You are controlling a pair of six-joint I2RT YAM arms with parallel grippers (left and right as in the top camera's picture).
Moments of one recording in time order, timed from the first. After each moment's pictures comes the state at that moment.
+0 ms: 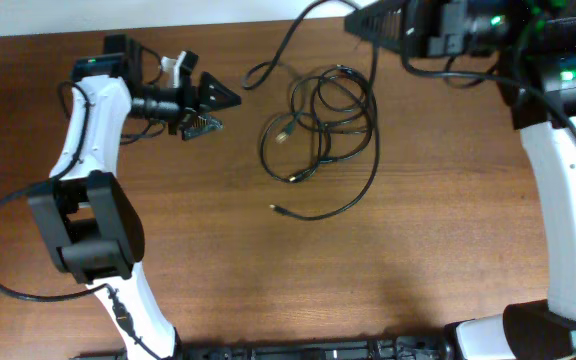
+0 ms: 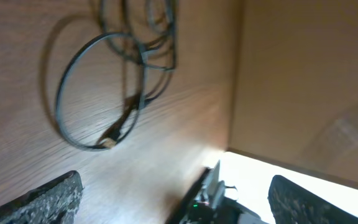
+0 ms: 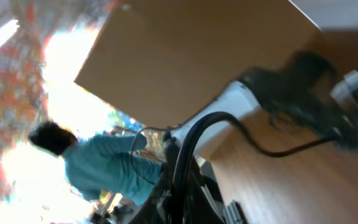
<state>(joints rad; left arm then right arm) 0.08 2.12 1.83 -1.19 1.08 0.00 0.11 1.61 1.91 -0.45 -1.38 0.82</state>
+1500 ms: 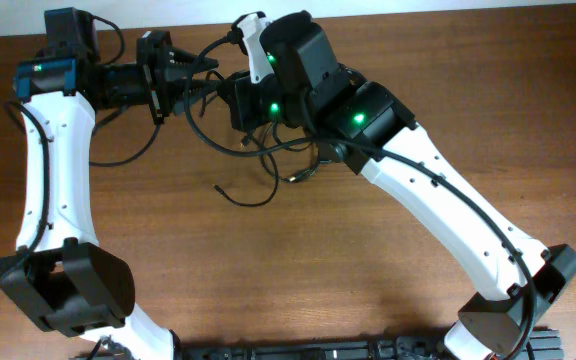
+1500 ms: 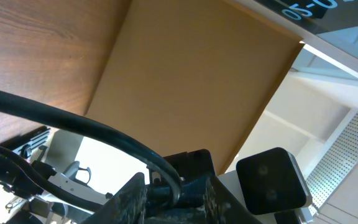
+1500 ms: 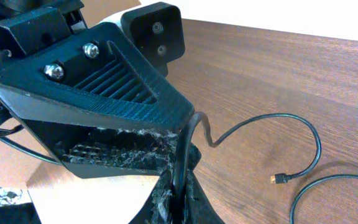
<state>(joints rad) 0.11 1.85 1.84 -1.14 1.46 -0.84 0.69 1.77 1.90 -0.67 -0.24 0.41</state>
